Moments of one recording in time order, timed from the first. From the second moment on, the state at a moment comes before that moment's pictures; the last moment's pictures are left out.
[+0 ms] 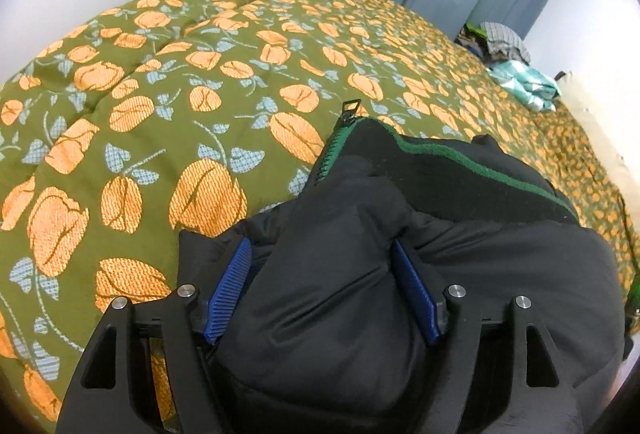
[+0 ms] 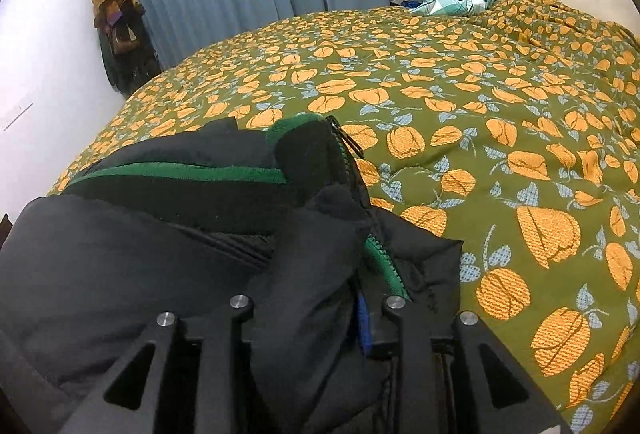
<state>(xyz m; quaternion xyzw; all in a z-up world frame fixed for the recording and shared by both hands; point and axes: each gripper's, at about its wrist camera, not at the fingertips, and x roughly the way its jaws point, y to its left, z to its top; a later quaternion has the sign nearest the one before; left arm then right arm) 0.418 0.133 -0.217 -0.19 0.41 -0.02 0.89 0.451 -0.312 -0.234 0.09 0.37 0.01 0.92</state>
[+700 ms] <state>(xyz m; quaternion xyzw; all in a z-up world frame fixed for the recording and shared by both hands) 0.423 0.139 -0.225 -0.21 0.41 -0.03 0.88 0.449 -0.316 -0.240 0.11 0.36 0.02 0.92</state>
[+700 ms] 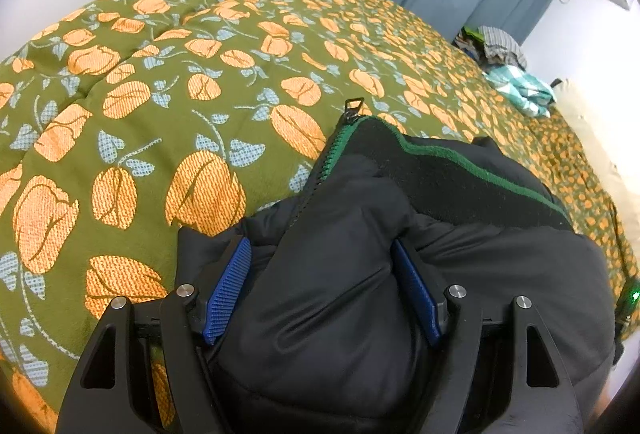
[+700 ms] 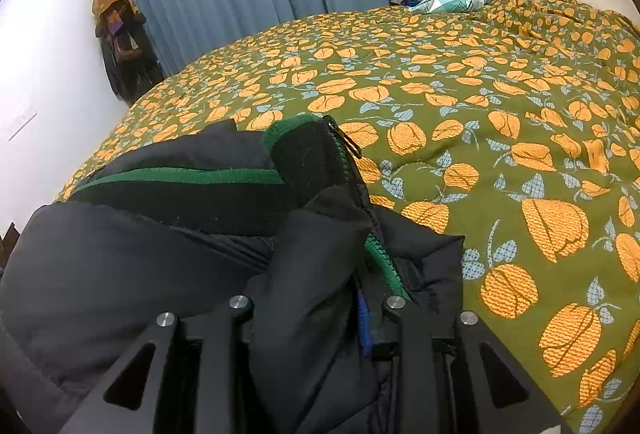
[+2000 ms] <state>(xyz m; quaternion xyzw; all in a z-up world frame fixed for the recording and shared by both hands) 0.381 -0.005 -0.096 -0.06 0.42 -0.21 0.88 0.317 -0.304 -0.133 0.07 0.30 0.05 0.95</state>
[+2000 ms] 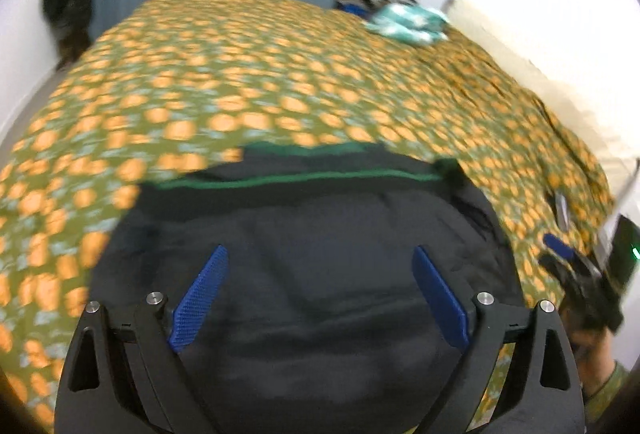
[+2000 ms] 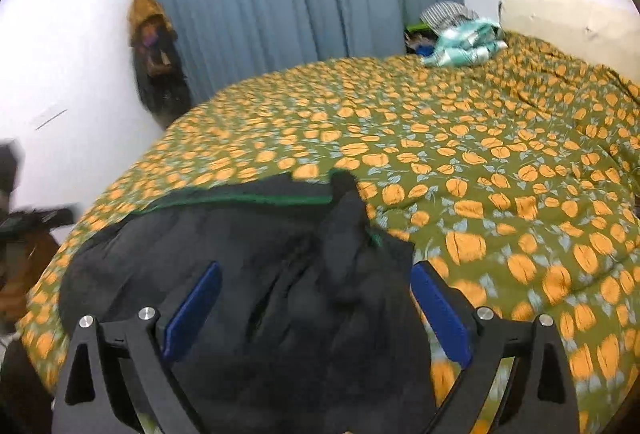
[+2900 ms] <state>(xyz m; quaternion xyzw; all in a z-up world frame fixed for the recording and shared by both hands) 0.354 -0.070 -0.182 0.06 0.47 -0.19 0.86 0.262 -0.303 -0.162 0.10 0.28 0.07 0.95</state>
